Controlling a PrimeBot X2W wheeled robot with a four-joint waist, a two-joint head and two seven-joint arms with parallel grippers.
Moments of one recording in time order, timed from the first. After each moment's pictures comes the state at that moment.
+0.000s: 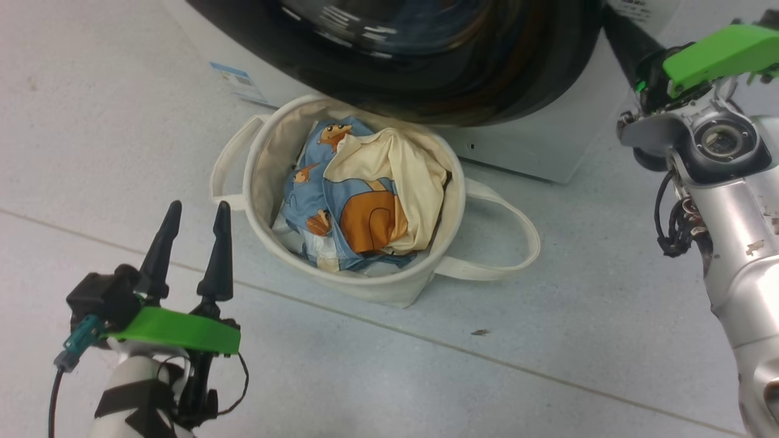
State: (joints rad) left arm -0.34 0.08 0.00 0.33 -0.29 -0.12 -0.25; right arm -0.95 -0.25 0.29 0.61 1.59 0.13 0.25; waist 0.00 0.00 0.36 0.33
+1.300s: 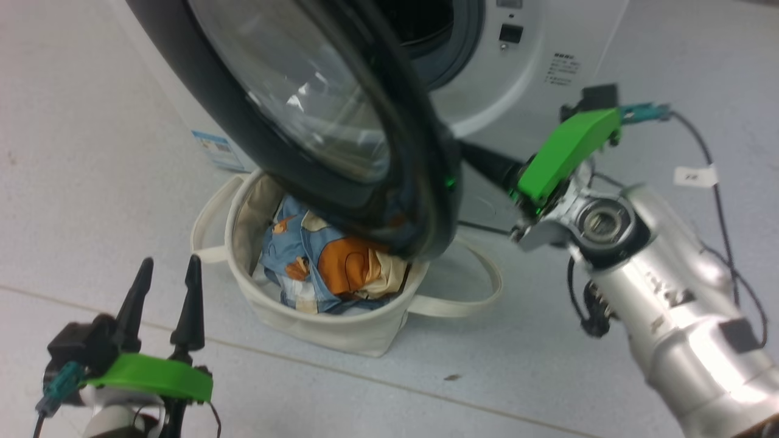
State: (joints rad) left arm -0.24 0.11 0.07 0.37 -0.27 -0.12 -0.25; right arm -0.82 -0.17 0.52 0.51 1.51 0.13 0.44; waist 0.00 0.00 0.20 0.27
